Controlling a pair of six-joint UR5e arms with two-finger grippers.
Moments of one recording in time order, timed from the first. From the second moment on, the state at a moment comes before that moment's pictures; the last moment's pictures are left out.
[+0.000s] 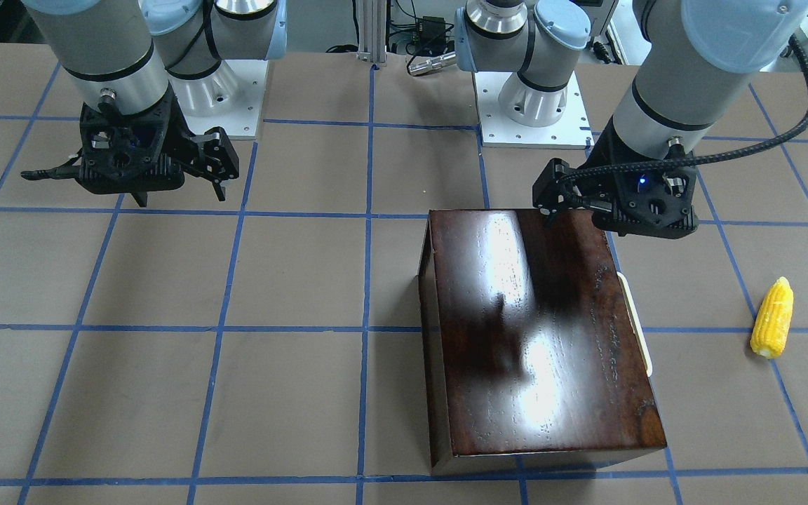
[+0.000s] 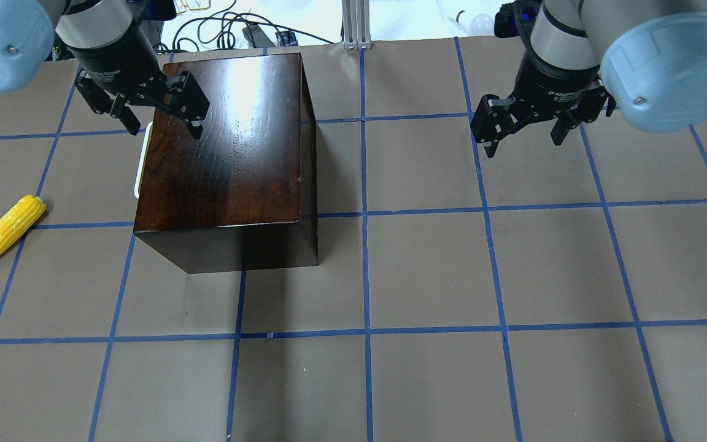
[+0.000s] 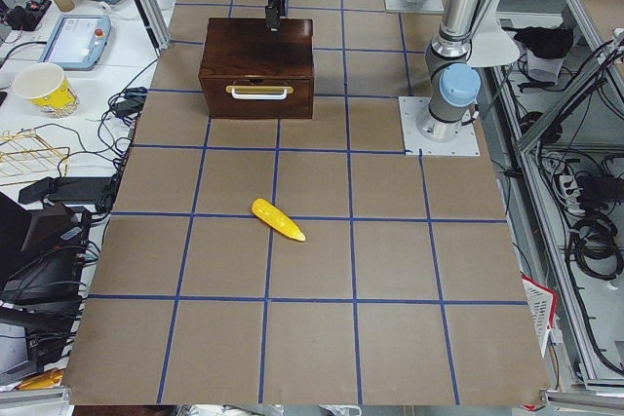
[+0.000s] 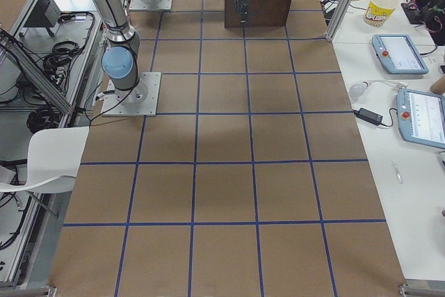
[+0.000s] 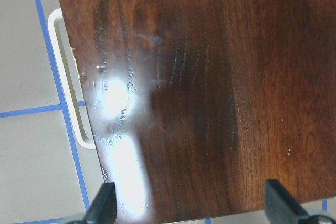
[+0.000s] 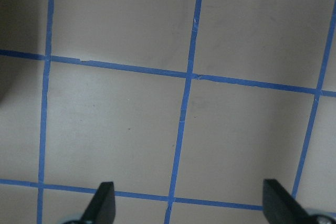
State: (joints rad) left arm -1.54 -1.70 -1.45 -1.60 1.59 0.16; right arm 1.62 -1.53 1.60 -1.63 -1.60 -0.09
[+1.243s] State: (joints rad) left arm -1.55 -1.70 -1.45 -1.60 1.59 0.16; right arm 1.62 -1.53 1.60 -1.63 -1.60 -0.09
